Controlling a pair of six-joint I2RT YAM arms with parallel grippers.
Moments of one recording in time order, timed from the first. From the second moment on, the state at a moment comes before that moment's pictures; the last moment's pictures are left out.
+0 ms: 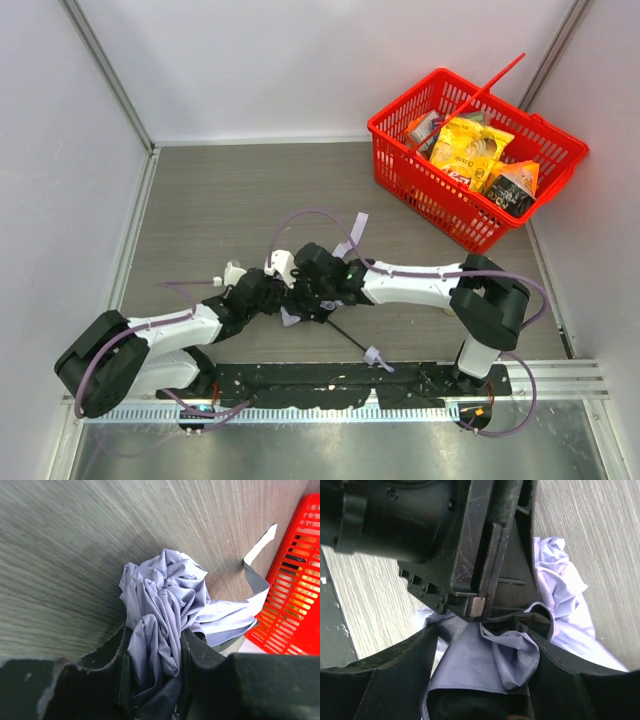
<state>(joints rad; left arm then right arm) -0.74 1.18 0.29 0.14 -0.26 -1.63 1.05 1.71 1.07 -0.13 -0.19 -0.16</state>
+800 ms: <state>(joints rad) -0.75 1.13 0.29 0.02 -0.25 -1.81 1.26 1.69 0.68 0.43 0.26 -0.09</state>
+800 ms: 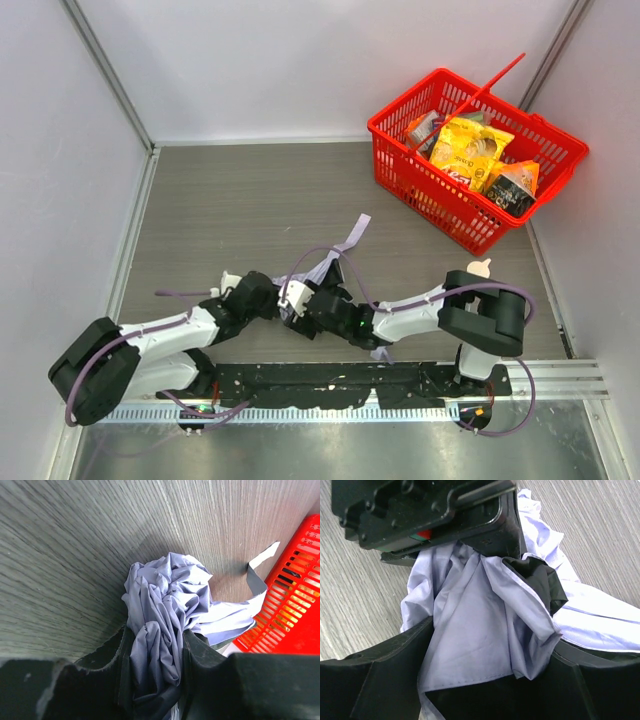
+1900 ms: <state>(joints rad) -0.74 1.11 0.29 0.07 -0.34 -1.59 0.94 1.83 0.79 0.50 -0.32 0.08</state>
